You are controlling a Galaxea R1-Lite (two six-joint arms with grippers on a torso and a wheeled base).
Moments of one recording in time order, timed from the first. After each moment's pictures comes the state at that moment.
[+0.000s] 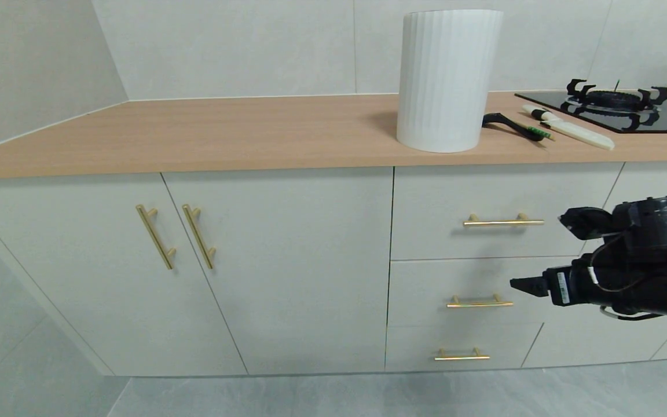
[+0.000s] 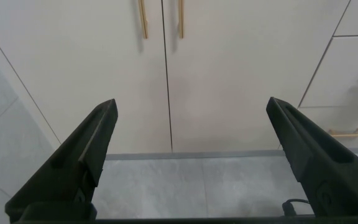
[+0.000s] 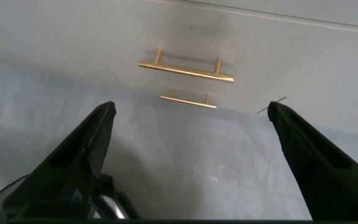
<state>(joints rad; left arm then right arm) -0.01 0.00 0.00 0.00 0.00 0.00 0.15 1.71 -0.75 -0.33 0.07 -0.02</state>
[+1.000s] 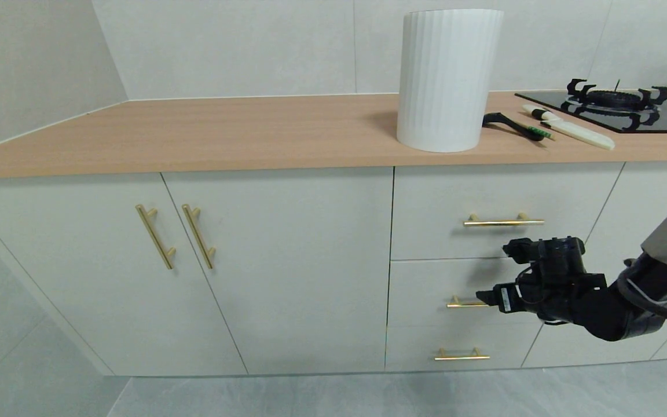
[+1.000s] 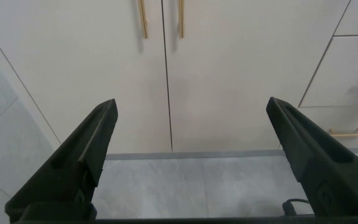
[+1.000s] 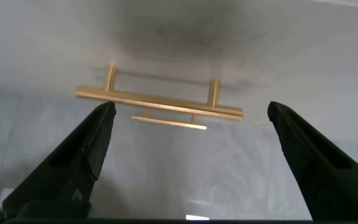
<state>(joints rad) -0.01 0.00 0.00 0.00 0.00 0.00 0.16 2.18 -0.84 -0.72 -0.04 -0.02</state>
